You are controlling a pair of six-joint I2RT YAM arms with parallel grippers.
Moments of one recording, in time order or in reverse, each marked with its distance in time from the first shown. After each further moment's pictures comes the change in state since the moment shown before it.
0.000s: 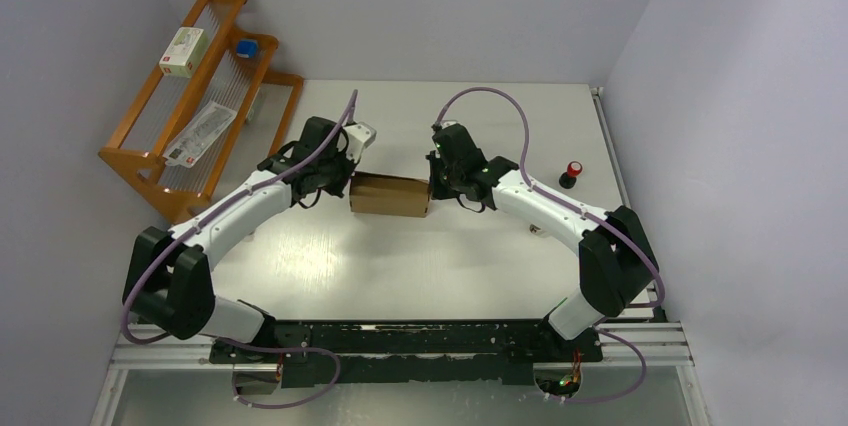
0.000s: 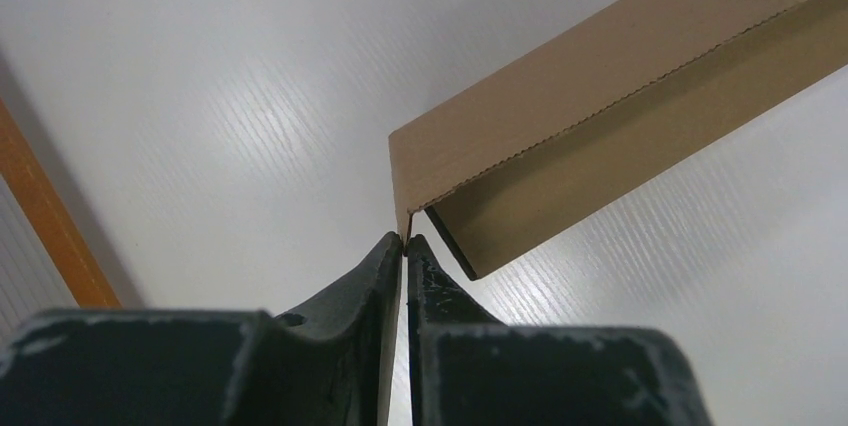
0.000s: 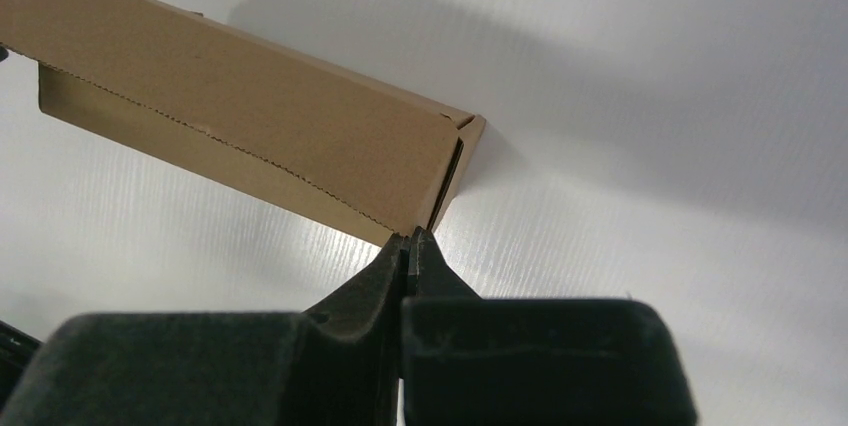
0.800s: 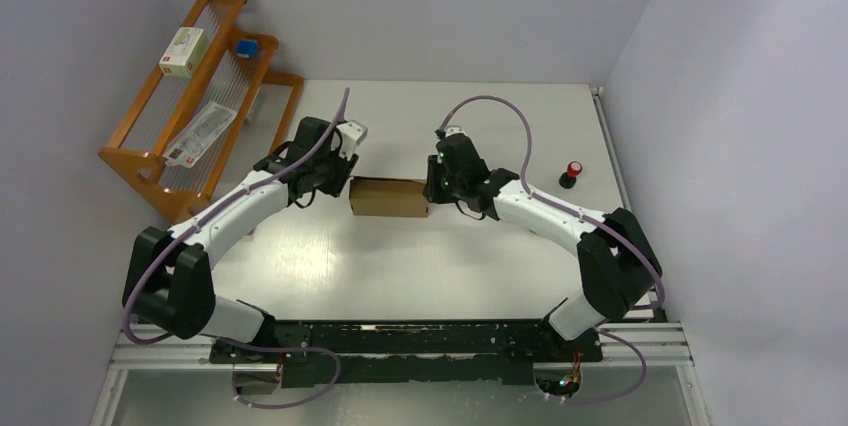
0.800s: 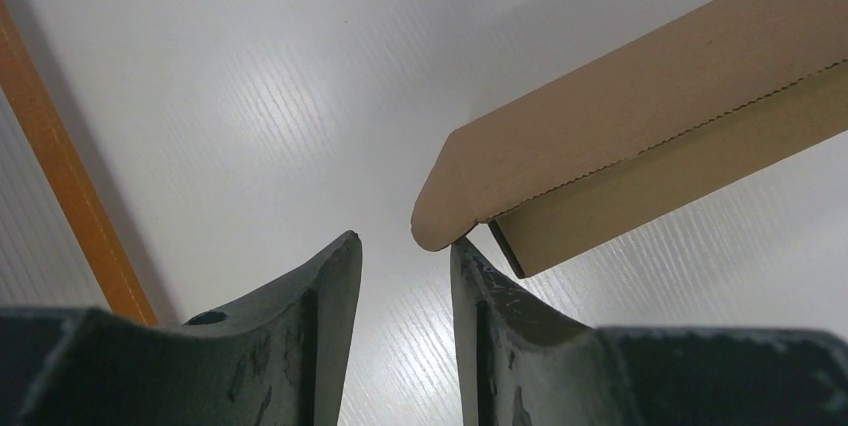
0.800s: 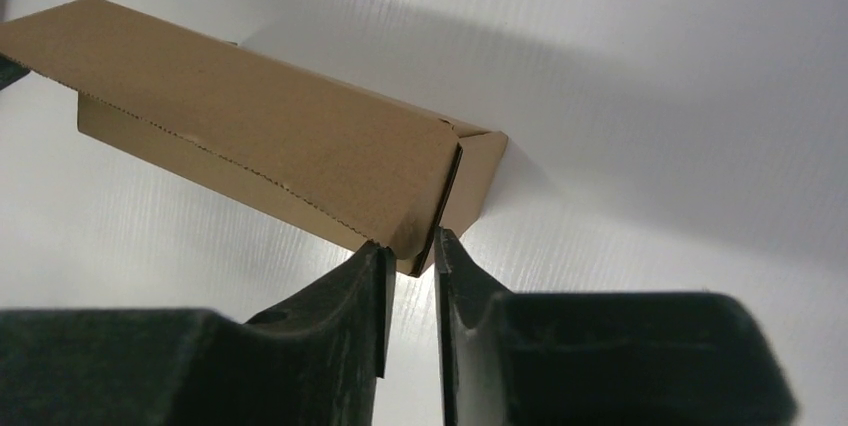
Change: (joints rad) left arm 0.039 -0.006 -0.021 0.021 -0.042 -0.024; right arm -0.001 -0.021 -0.110 0.161 -0.005 0.042
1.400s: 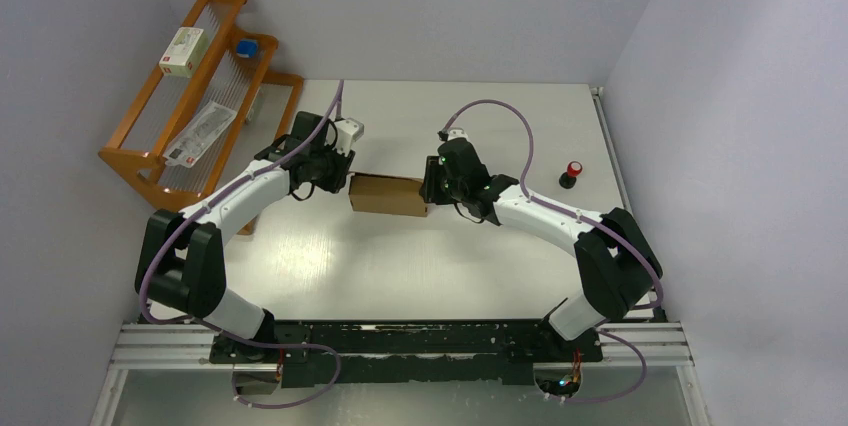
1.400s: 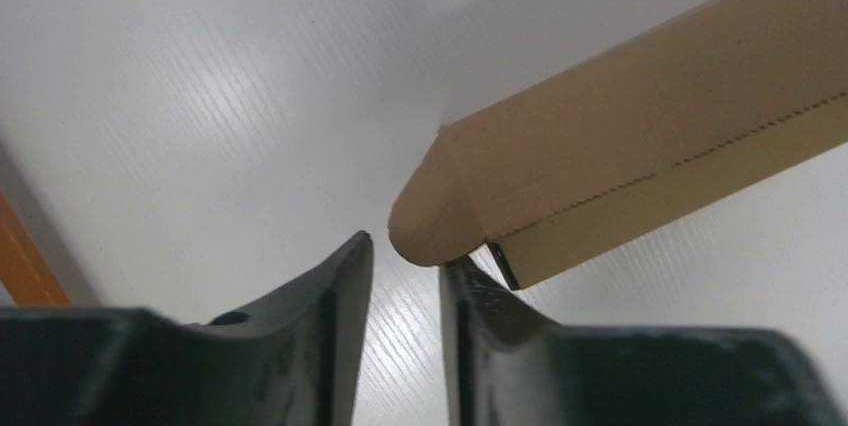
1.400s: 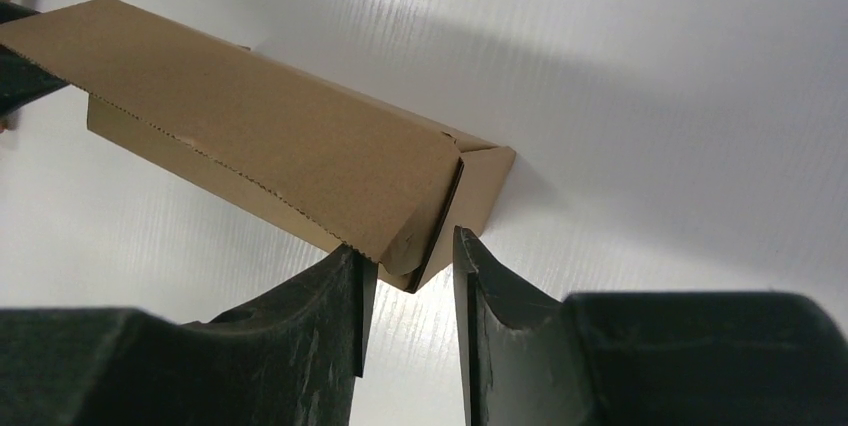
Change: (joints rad) left arm 0.071 0.096 0.033 0.000 0.134 0.008; right arm 0.000 -0.002 -0.066 0.121 0.013 0.034
